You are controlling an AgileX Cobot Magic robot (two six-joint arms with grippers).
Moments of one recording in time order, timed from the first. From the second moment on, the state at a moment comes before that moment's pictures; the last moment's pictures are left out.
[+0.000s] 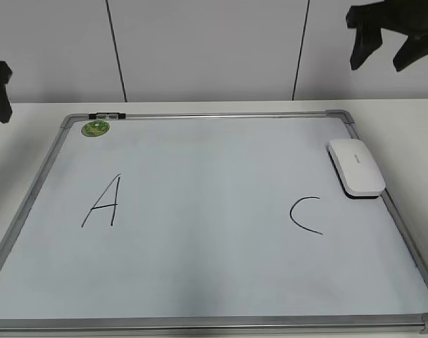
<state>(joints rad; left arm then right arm) -0.02 1.74 -1.46 0.01 1.02 -0.08 0.09 1.97 -1.96 0.04 1.23 0.06</state>
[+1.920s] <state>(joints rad) -0.13 0.10 -0.57 0.05 1.18 -0.11 0.26 0.15 -0.53 -0.03 1.16 0.13</state>
